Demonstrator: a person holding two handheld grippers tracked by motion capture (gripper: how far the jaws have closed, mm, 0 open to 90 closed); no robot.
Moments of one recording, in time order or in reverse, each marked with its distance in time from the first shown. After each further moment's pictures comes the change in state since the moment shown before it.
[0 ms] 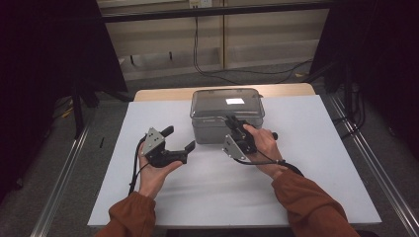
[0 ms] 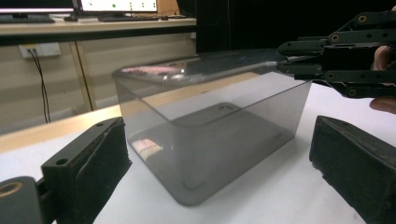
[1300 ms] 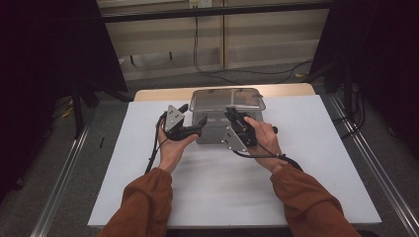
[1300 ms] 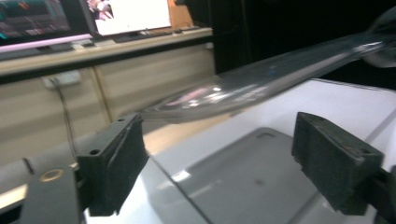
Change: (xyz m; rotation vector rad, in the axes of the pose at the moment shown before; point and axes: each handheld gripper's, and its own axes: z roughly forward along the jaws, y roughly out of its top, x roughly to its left) left arm 0.020 0.015 0.083 -0.037 0.070 0.119; right arm -0.021 0.004 0.005 -0.017 -0.043 0.044
